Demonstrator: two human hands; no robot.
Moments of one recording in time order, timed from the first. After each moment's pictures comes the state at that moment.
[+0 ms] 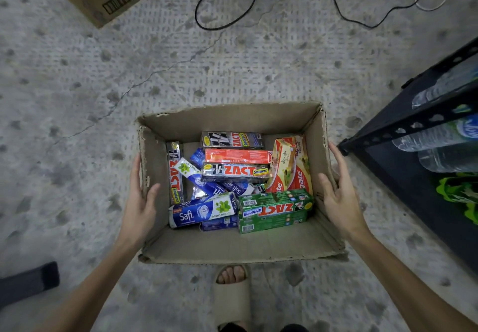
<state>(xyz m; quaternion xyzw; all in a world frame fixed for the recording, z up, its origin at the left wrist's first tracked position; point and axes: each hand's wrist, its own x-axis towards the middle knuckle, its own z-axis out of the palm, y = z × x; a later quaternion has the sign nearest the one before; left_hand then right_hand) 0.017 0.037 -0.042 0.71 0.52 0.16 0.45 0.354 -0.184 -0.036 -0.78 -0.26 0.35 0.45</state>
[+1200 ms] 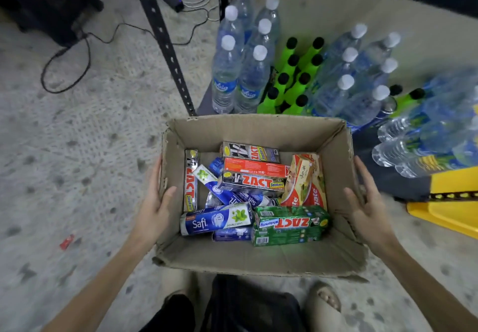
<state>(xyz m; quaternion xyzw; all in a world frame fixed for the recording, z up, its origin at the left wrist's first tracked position) 0.221 -0.222 0.070 0.80 0.23 0.05 0.55 0.389 -0.624 0.105 -0.83 -0.05 0.16 0.53</state>
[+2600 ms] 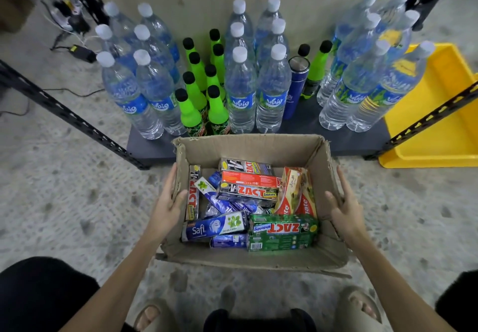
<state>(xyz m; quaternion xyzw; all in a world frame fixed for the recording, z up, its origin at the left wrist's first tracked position) 0.336 -0.303 -0.069 0.86 0.07 -0.05 0.51 0.350 -0.731 -0.061 -0.86 0.15 0.05 0.49</state>
